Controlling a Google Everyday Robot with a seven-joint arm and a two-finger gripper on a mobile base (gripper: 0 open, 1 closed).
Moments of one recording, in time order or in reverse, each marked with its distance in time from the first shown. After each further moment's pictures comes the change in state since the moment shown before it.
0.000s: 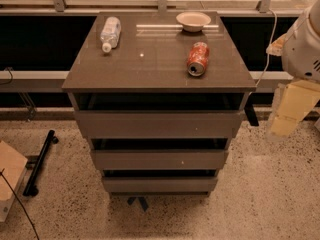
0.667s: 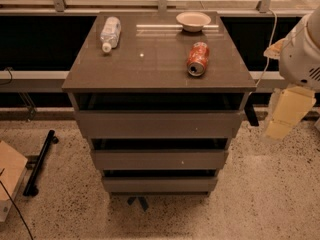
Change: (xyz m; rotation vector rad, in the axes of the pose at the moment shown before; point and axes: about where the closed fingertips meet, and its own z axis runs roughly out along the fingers) arm -0.002 0.001 0.009 0.019 -0.033 0.004
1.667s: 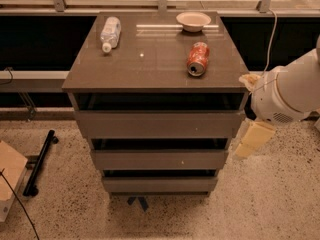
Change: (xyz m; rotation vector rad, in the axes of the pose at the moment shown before) arm -0.012 0.008 0.090 0.049 -0.195 -0.012
